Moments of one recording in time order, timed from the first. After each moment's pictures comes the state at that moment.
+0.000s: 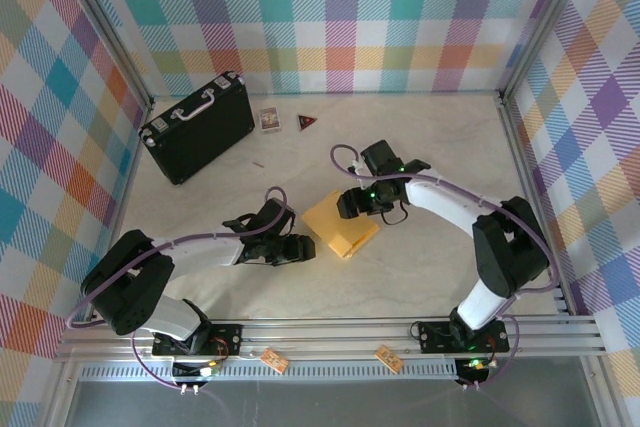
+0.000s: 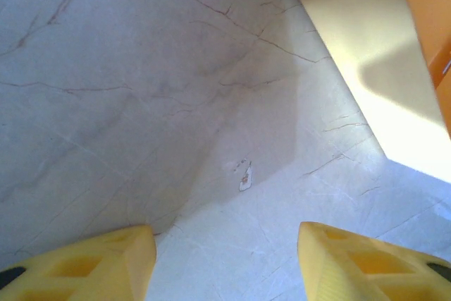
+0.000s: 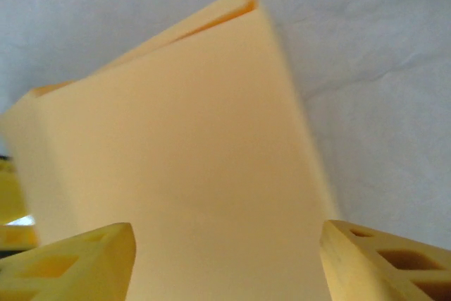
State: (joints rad) left arm -0.70 1.44 0.62 -0.23 0.27 -0.79; right arm 0.58 1.64 1.12 -0.62 -0.31 0.26
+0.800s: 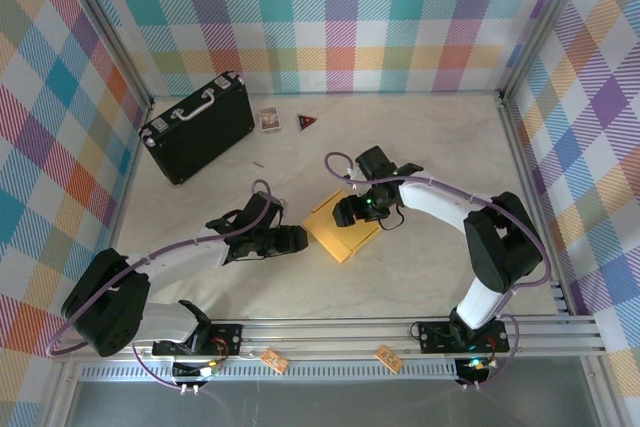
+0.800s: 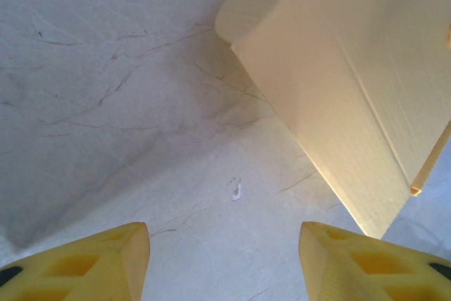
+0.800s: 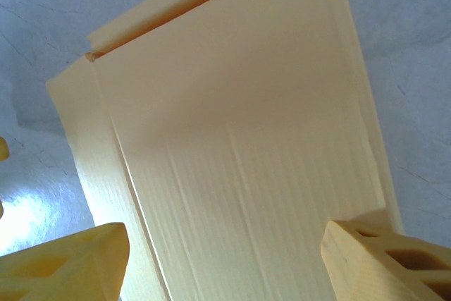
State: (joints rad) left arm -0.64 1.30 0.61 -0.27 0.24 -0.78; right arm 0.59 1.69 1.11 -0.62 -0.32 0.26
